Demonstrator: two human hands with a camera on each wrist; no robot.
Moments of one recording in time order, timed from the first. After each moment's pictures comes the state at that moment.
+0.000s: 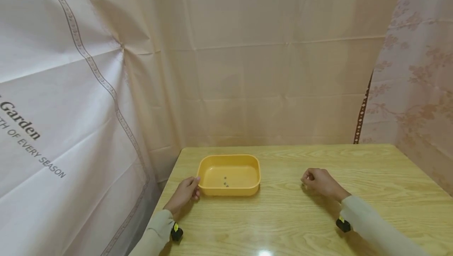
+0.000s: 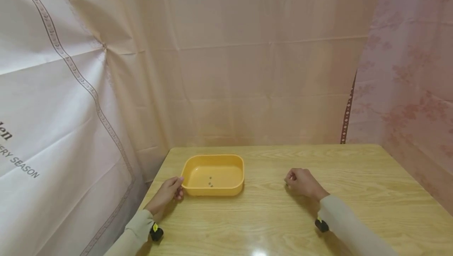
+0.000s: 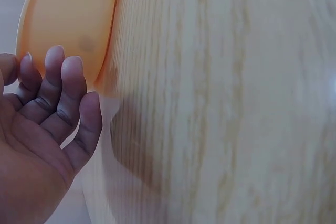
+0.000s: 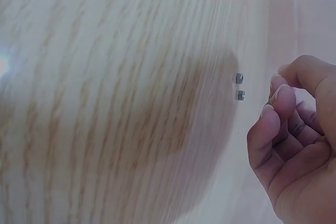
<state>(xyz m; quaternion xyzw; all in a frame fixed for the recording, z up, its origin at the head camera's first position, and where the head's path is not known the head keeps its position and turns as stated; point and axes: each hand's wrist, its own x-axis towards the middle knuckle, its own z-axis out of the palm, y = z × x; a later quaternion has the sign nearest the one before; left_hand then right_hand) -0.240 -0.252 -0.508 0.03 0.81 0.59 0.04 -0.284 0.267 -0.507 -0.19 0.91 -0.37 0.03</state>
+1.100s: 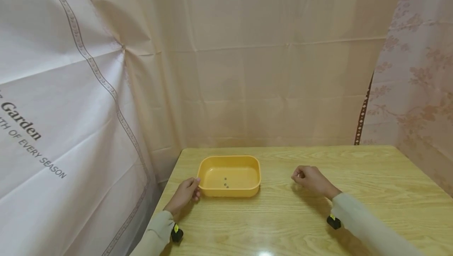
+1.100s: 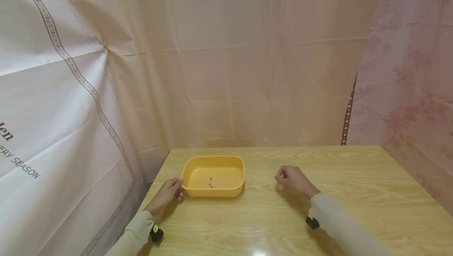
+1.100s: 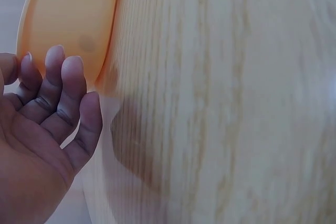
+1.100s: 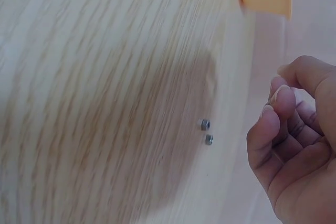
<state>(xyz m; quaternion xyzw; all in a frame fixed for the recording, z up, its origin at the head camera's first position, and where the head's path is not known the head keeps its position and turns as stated) -0.236 -0.249 -0.507 0.02 0.81 0.59 0.04 -0.286 0.239 -0.492 -0.24 0.90 -0.36 0.00</state>
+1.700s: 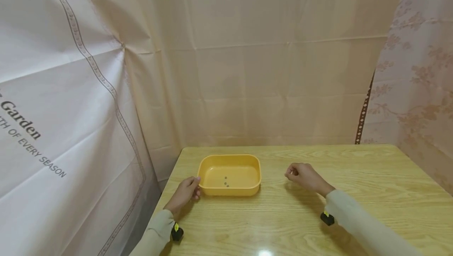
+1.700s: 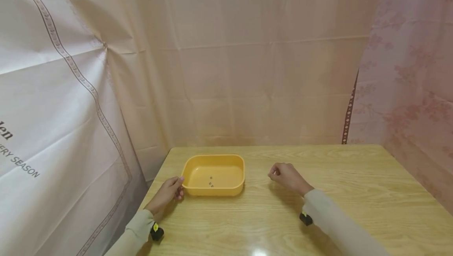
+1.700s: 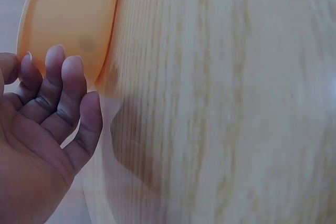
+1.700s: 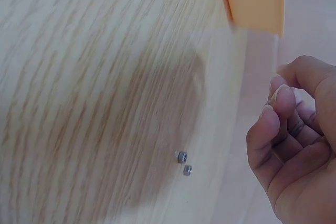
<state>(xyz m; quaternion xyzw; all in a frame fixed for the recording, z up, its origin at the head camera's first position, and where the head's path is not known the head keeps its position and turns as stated) -0.238 -0.251 -0.509 0.02 0.81 0.59 0.04 -0.293 0.220 -0.487 -0.26 0.89 -0.36 0.00</state>
